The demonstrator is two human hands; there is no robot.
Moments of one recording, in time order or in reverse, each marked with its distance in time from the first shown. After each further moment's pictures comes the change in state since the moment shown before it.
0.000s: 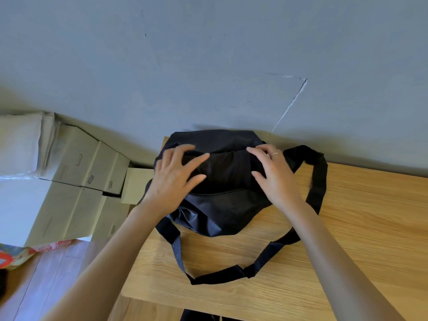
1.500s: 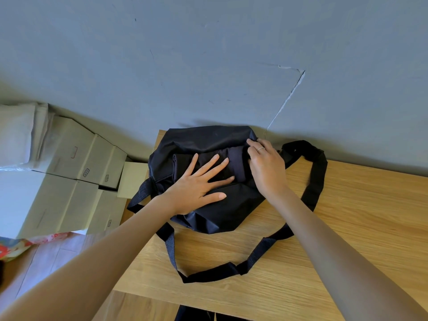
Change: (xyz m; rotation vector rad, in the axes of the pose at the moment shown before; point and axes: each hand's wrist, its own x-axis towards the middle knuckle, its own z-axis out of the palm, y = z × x) left_hand 0.013 0.021 0.055 0.038 -0.419 0.348; right_hand 0.018 0.018 0.030 -0.276 0.068 -0.078
